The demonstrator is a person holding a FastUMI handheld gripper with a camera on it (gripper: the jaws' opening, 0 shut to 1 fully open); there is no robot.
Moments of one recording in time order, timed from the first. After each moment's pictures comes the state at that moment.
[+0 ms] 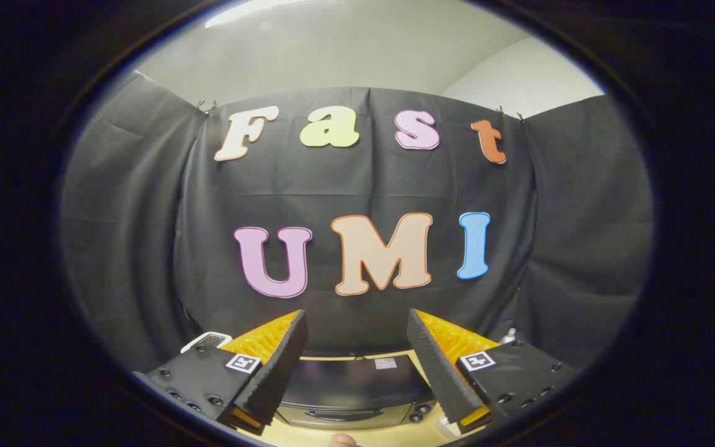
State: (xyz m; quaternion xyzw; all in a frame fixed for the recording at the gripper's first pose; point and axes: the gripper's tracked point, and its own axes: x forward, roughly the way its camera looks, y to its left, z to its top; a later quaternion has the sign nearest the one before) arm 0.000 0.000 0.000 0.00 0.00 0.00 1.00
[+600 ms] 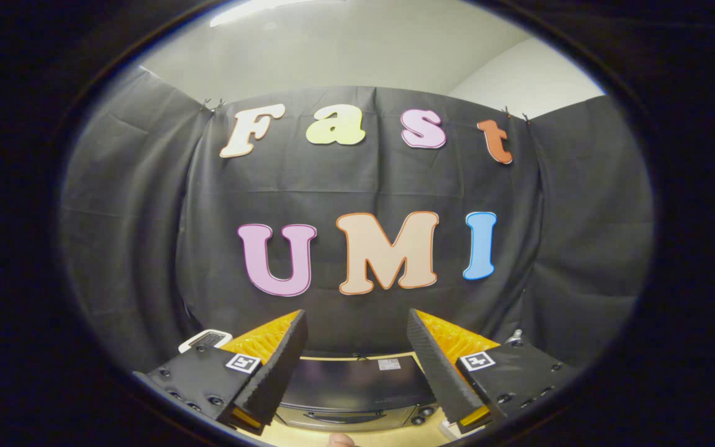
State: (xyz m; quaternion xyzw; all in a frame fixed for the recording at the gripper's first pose) arm 0.012 0.003 -0.015 0.00 0.00 0.01 1.00
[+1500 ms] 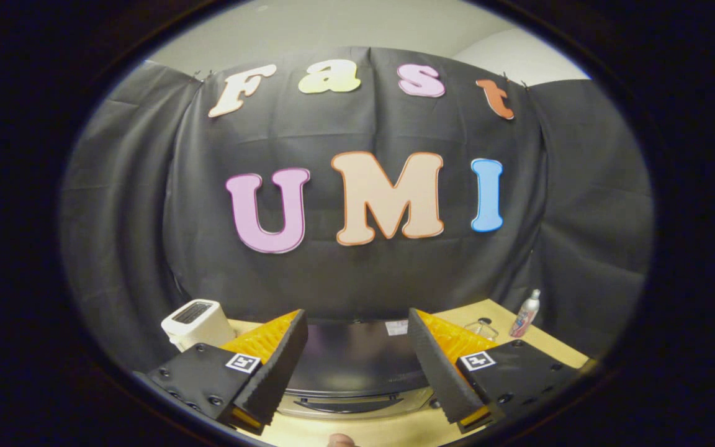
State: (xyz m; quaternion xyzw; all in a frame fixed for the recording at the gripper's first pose) arm 0.057 0.006 -0.151 0.00 0.09 0.00 1.00
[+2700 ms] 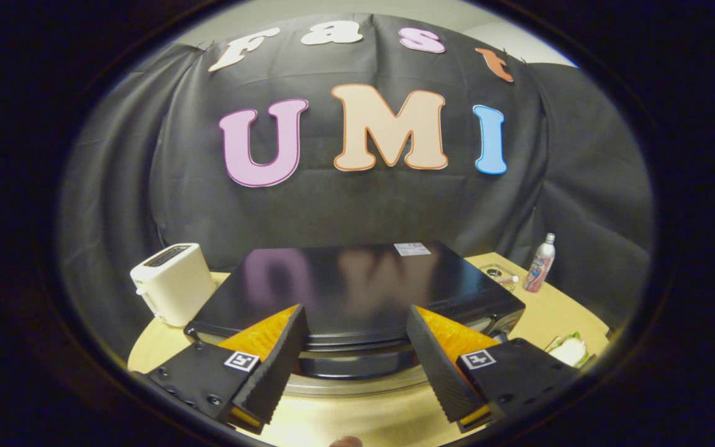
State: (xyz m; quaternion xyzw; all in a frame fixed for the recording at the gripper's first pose) arm 0.054 0.010 -0.298 -0.01 0.15 -0.01 0.99
